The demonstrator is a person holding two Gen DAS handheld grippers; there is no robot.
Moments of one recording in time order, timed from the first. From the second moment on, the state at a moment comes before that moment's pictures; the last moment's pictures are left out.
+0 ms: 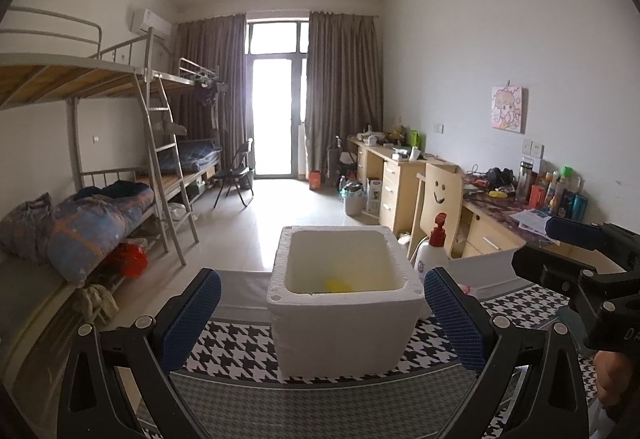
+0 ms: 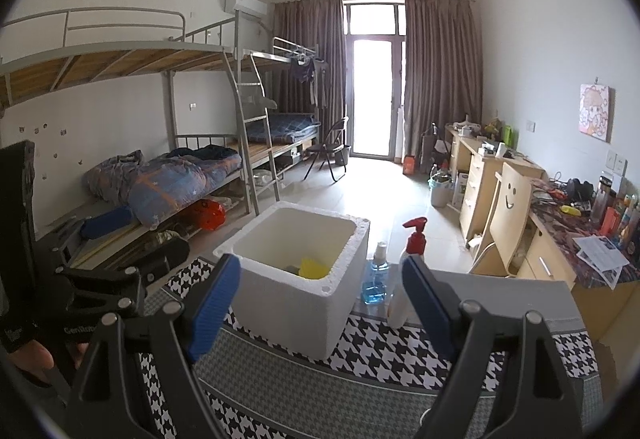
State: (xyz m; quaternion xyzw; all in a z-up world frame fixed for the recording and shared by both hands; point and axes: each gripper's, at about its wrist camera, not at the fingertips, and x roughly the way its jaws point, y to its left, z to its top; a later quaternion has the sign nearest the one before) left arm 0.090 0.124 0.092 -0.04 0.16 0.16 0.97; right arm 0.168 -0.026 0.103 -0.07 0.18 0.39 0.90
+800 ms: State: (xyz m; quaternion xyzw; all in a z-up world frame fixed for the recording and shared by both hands) left arm 0.079 0.098 0.071 -0.05 0.16 0.14 0.97; right arm 0.153 -0.061 0.081 -0.06 0.18 0.37 0.91
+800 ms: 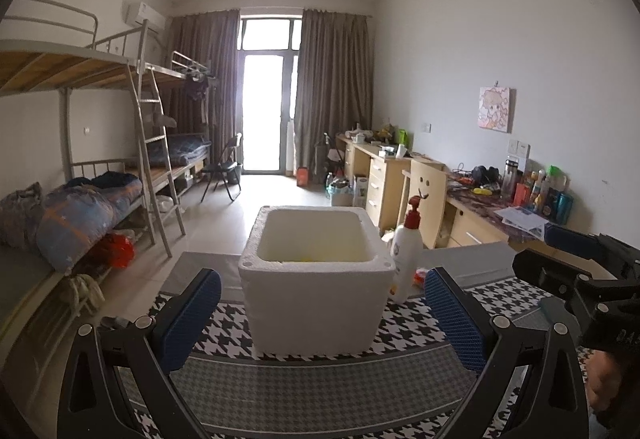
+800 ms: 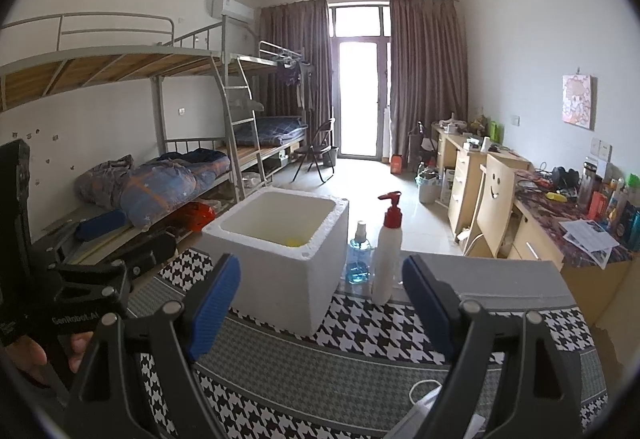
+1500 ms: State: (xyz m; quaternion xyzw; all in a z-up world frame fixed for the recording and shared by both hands) left arm 0.068 0.071 0.051 -0.05 0.16 0.13 0.98; right arm 0.142 -0.083 0.062 -0.05 0.18 0.35 0.92
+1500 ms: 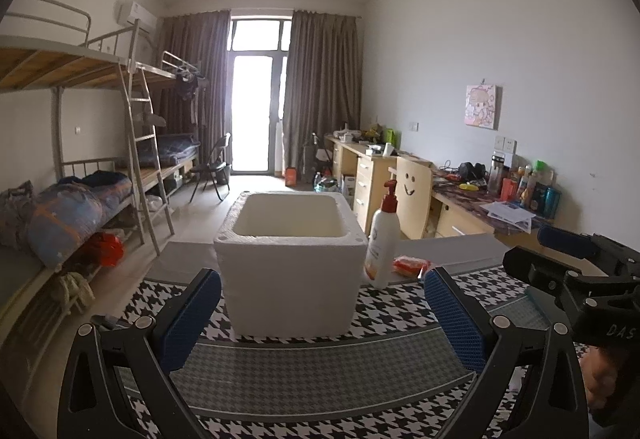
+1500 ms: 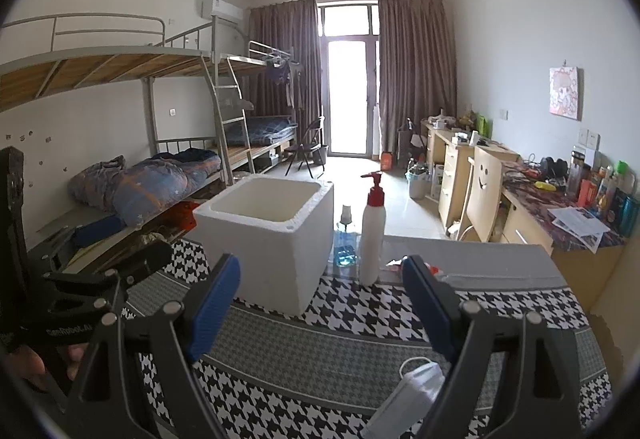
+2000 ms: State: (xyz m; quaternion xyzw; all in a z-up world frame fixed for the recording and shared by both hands) left arm 0.069 0.062 0.039 -0.05 0.16 0.12 0.98; right arm 0.142 -0.103 0.045 -0.04 0.19 0.33 0.92
